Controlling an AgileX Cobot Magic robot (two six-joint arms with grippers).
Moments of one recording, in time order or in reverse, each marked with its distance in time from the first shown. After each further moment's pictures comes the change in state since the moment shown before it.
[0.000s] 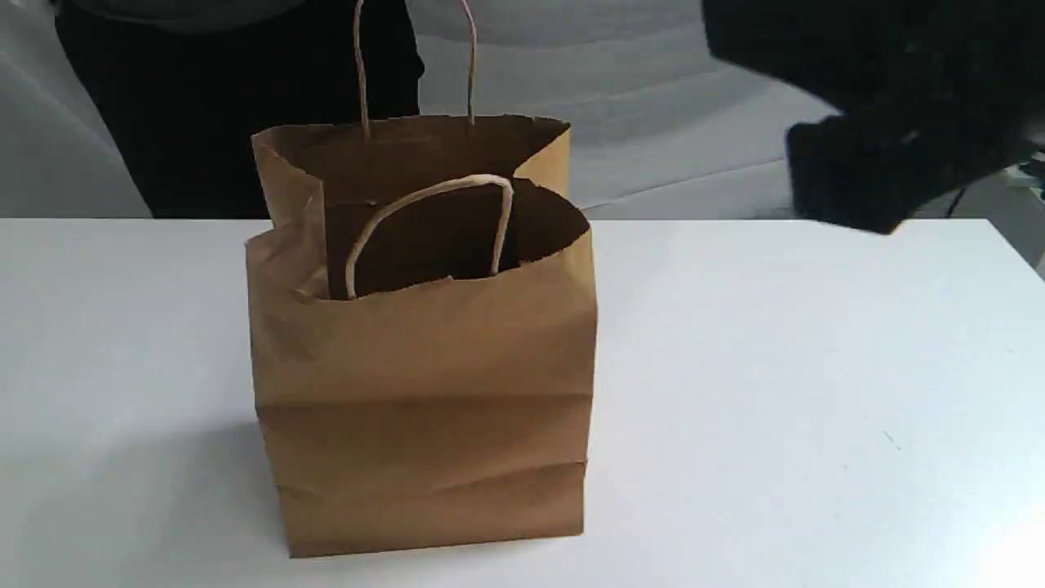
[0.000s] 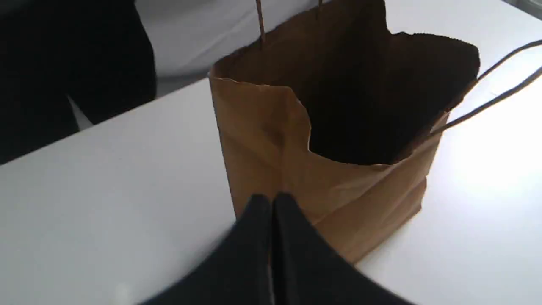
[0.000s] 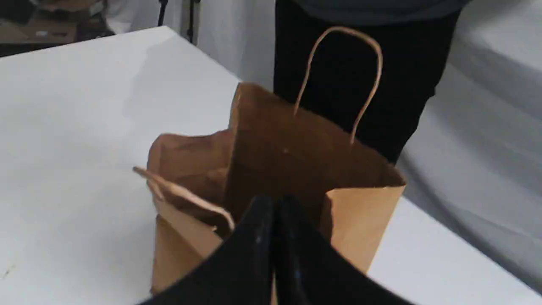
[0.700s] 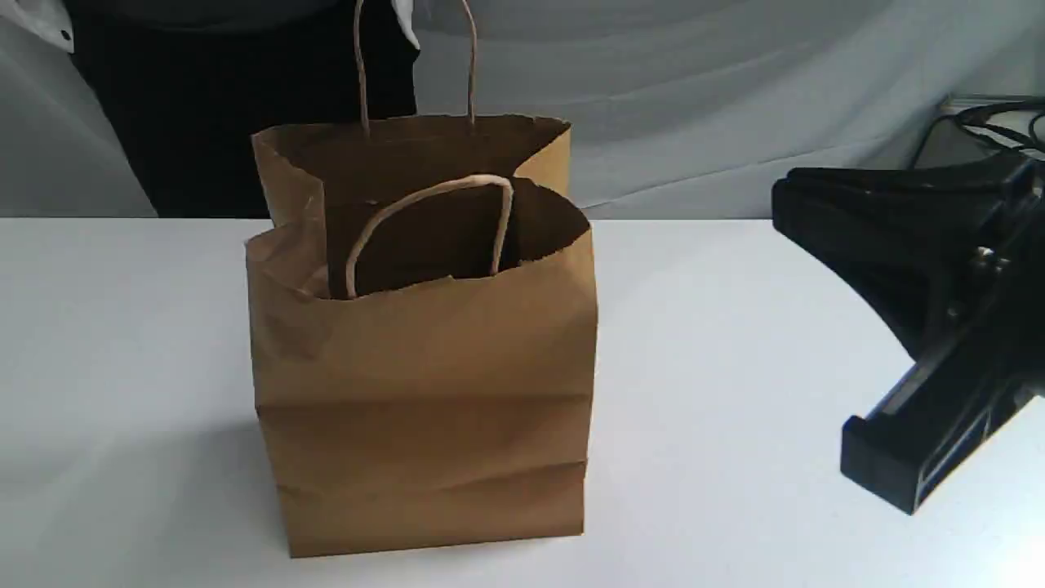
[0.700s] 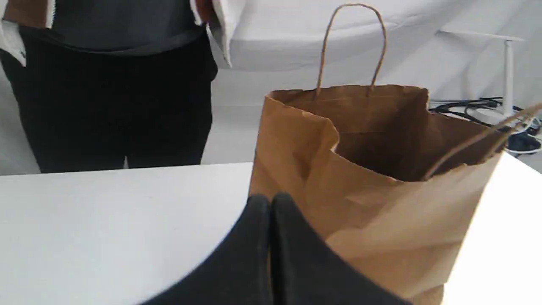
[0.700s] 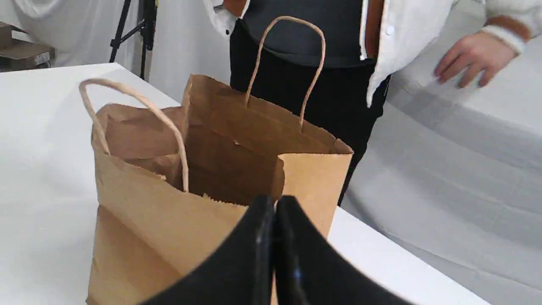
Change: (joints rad) left arm 0.000 -0.576 0.572 -0.153 -0.414 -0.137; right arm -0.062 -0.136 0.418 -0.270 -0.384 0.243
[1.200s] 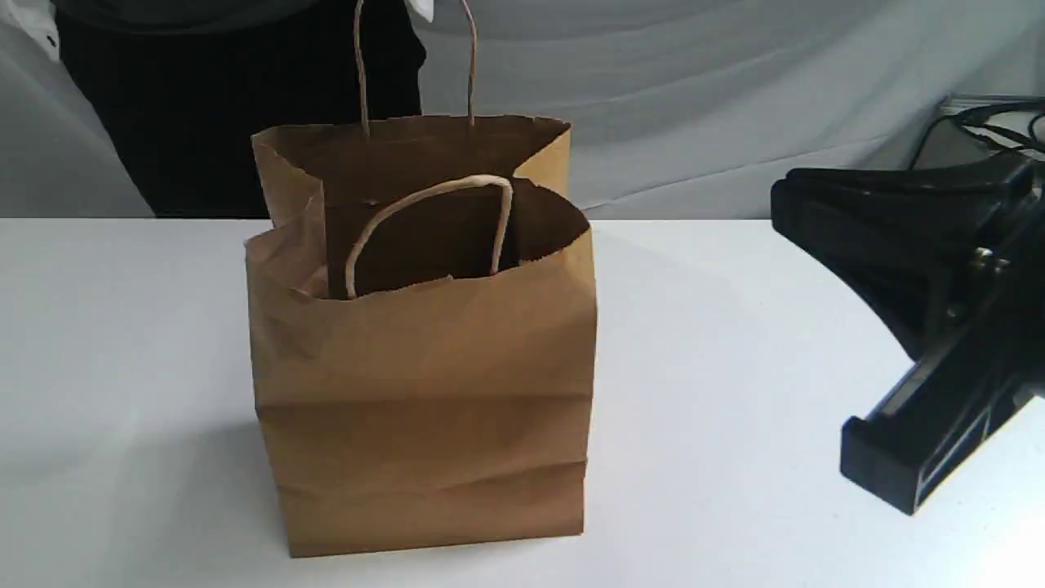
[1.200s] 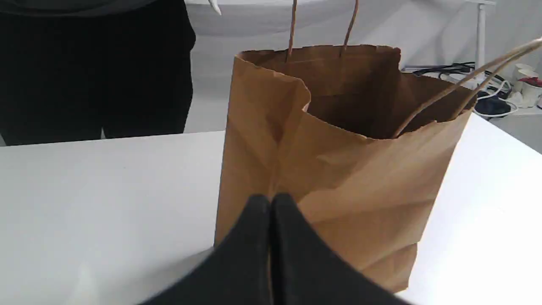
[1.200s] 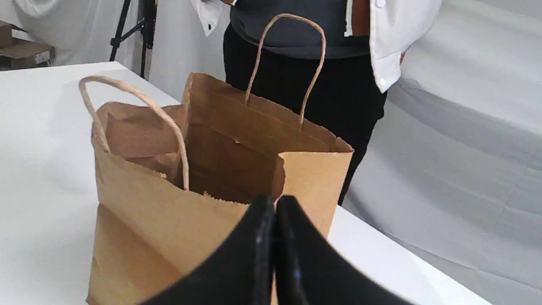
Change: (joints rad) left arm 0.000 -0.004 0.004 0.002 0.091 -0.001; right arm 0.000 0.000 0.001 -0.002 0.000 0.000
